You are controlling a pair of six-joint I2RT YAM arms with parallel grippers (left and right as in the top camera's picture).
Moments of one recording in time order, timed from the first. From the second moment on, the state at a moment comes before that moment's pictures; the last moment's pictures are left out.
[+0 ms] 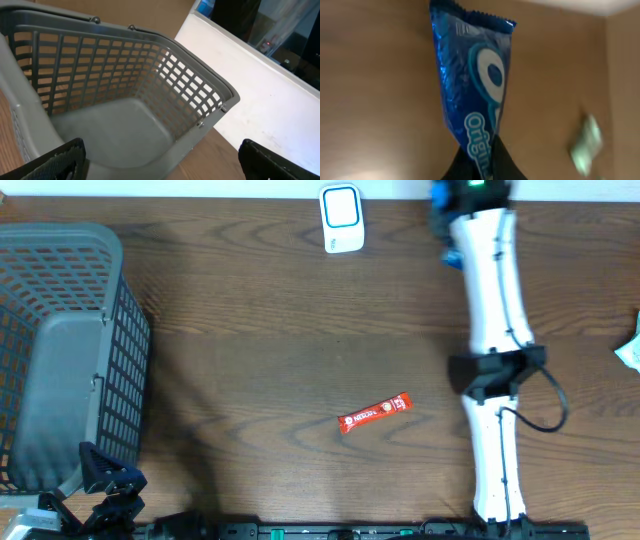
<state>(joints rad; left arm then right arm) 0.21 0.00 0.81 -0.92 -0.43 -0.56 0.16 2.61 3.05 -1.62 0.50 0.07</state>
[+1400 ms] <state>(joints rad) 0.21 0.00 0.81 -0.92 -0.43 -0.56 -0.34 2.22 2.64 -1.48 0.01 0.16</state>
